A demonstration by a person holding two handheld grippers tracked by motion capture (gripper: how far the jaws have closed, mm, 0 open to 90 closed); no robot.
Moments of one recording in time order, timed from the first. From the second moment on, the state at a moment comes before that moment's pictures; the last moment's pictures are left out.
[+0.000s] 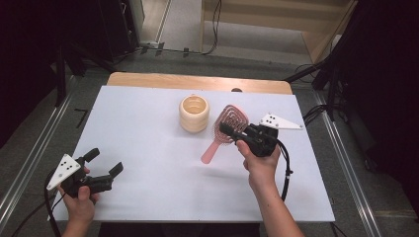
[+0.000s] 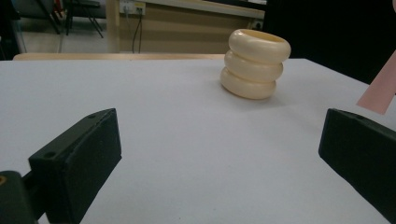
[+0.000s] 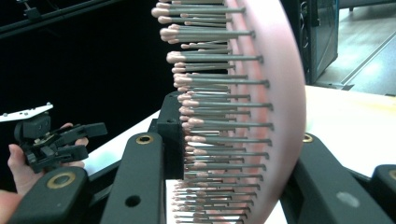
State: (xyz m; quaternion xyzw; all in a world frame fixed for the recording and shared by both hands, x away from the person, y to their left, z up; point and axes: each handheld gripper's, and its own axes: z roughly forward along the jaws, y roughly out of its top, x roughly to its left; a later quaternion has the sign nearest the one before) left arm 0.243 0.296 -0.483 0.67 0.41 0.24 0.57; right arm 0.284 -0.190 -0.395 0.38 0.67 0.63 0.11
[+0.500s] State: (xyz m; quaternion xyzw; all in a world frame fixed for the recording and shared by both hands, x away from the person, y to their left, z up) left arm 0.242 0.294 -0.483 0.67 0.41 0.24 0.57; right arm 0.301 -0.189 -0.380 0.38 0.66 0.63 0.13
